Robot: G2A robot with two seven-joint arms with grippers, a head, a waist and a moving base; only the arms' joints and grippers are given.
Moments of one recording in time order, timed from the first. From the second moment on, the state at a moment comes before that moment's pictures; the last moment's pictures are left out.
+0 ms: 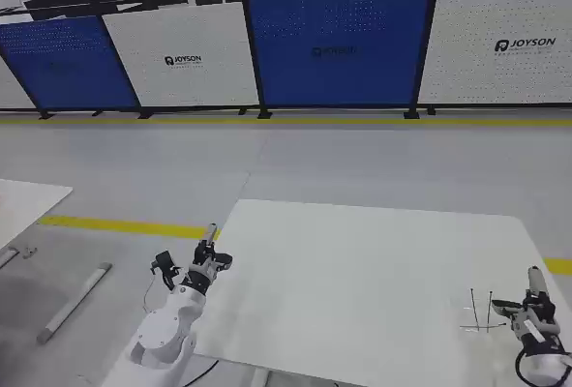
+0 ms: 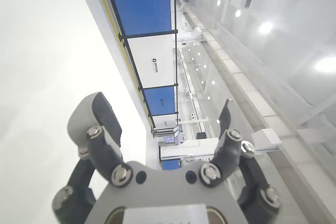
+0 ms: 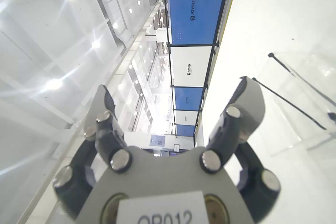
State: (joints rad) left arm 1.73 -1.15 -1.60 -1.80 -0.42 0.00 0.00; right arm -1.73 -1.15 1.60 -1.80 0.42 0.00 0.00
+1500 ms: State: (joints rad) left arm 1.73 -1.15 -1.60 -1.80 -0.42 0.00 0.00; right arm -1.70 -1.05 1.90 -1.93 0.10 0.09 1.06
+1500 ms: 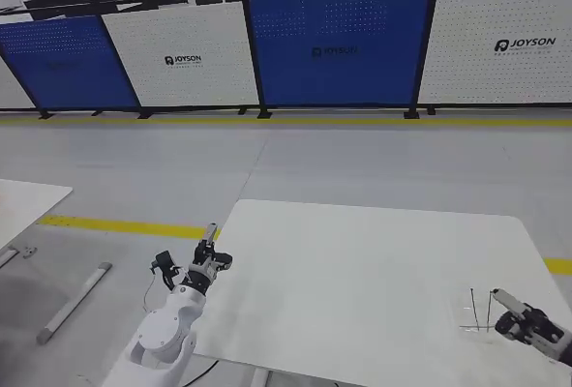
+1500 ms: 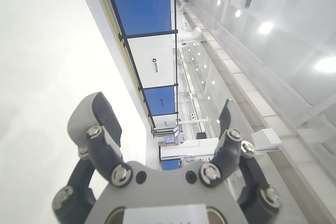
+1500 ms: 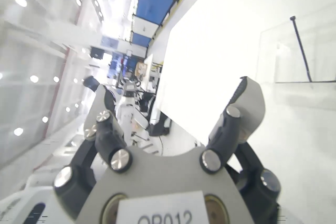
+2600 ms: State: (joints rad) left arm 1.73 -1.15 -1.60 -1.80 -0.42 0.00 0.00; right arm -1.49 -0.93 1.81 -1.80 -0.15 0.17 1.39
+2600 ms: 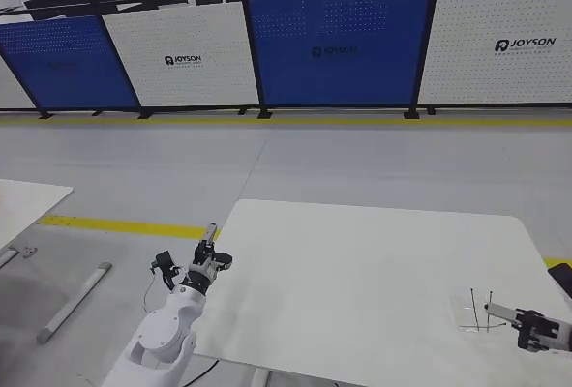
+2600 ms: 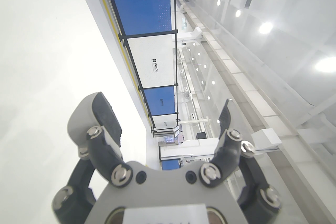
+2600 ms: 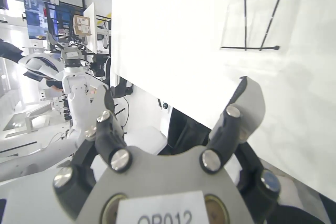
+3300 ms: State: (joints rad) left arm 1.73 -1.15 -1.60 -1.80 -0.42 0.00 0.00; right arm -1.47 -0.77 1.70 -1.74 -0.18 0.13 1.39
